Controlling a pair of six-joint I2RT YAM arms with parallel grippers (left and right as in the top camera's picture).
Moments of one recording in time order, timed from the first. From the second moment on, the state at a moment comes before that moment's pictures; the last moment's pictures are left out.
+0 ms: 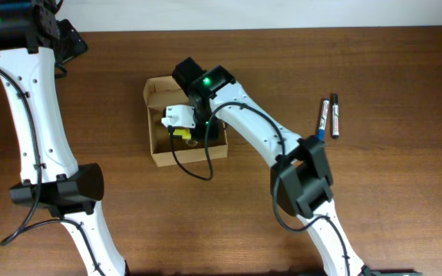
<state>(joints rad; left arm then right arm) 0.11 2.19 2.77 -1.68 -0.37 -0.49 0.66 2.41 2.22 -1.25 -0.15 -0.89</state>
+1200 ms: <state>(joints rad) 0.11 2.19 2.77 -1.68 -0.37 -0.49 0.32 2.05 2.46 -1.43 0.14 0.19</state>
